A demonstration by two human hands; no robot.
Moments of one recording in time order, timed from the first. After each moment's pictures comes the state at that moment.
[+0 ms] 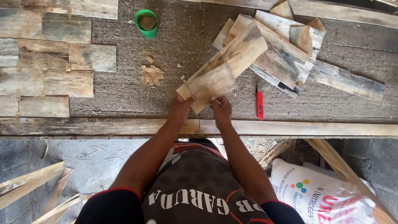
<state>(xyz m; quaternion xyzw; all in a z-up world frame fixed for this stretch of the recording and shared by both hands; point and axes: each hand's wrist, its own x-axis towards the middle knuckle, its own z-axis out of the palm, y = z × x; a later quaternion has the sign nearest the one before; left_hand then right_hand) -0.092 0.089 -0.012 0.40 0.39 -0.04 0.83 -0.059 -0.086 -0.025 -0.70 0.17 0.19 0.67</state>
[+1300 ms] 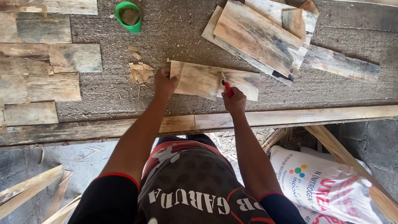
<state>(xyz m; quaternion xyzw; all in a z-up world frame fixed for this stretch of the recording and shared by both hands) -0.031 0.145 -0.044 0.71 0.35 -0.09 0.61 -0.021 -0.158 0.001 -0.94 0.06 0.12 0.32</state>
